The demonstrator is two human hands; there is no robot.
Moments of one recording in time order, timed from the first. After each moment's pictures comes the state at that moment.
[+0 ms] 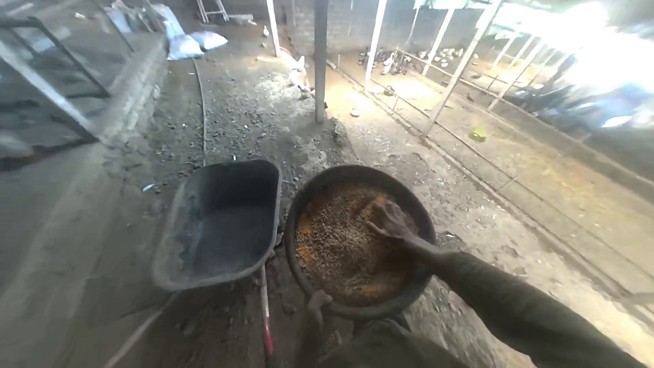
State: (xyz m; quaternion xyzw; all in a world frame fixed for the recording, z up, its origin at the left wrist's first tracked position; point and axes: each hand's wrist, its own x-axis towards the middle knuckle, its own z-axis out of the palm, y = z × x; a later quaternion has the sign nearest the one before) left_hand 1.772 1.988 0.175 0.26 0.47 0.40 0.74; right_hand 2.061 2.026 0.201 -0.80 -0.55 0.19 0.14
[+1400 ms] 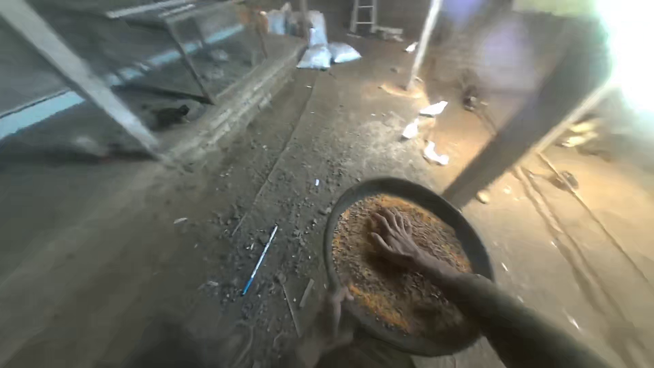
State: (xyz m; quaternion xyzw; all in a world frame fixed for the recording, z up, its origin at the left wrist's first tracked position) left_hand 2.215 3.308 0.089 0.16 0.49 0.50 0.70; right_hand 2.410 3.465 0.111 -0.55 -0.81 0.20 0.05
